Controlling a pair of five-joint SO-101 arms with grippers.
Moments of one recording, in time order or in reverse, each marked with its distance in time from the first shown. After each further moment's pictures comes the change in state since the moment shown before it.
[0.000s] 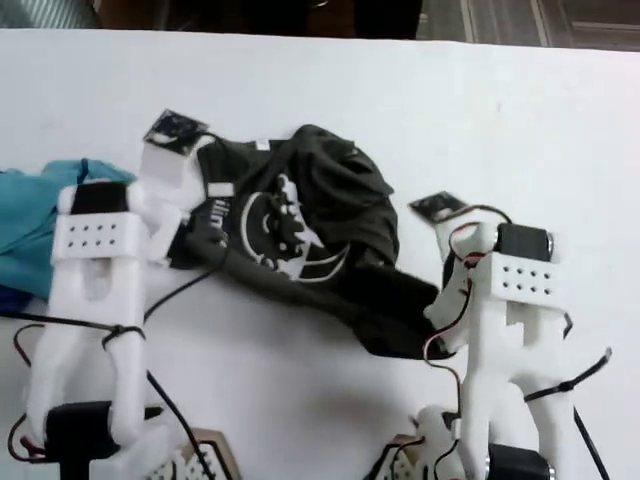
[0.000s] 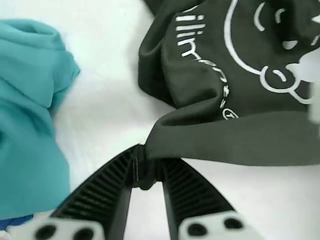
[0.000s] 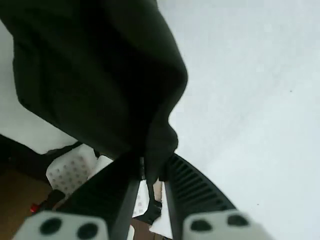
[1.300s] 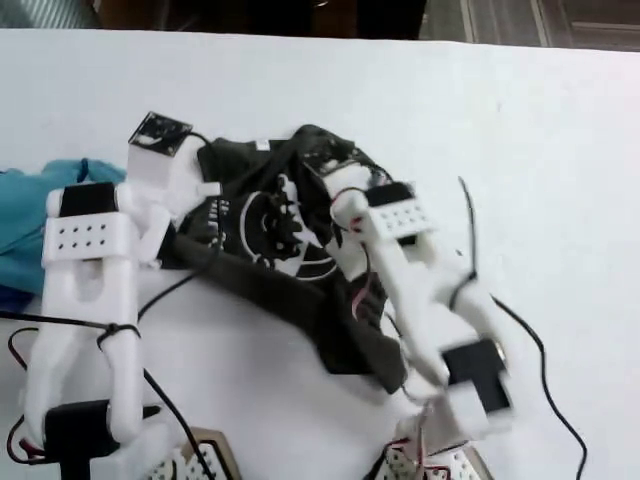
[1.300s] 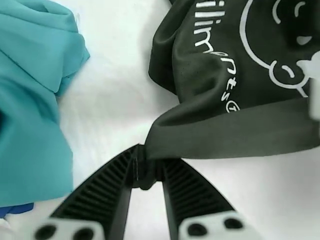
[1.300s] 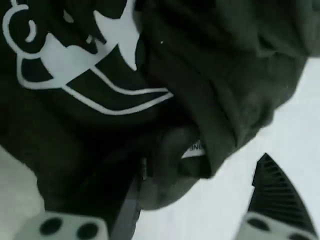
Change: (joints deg) left arm -2.2 0.0 0.1 0.9 0.0; right arm -25.7 34.4 -16.4 -32.0 -18.4
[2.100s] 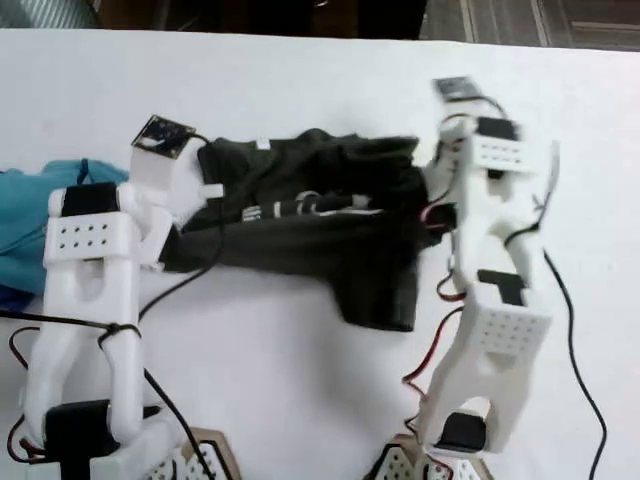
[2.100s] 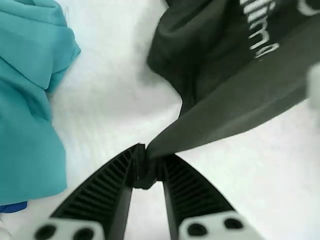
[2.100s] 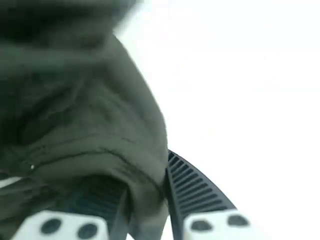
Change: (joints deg) left arm 0.0 0.0 0.0 1.1 0.0; right arm 26.4 26.5 -44.1 11.9 -1.4
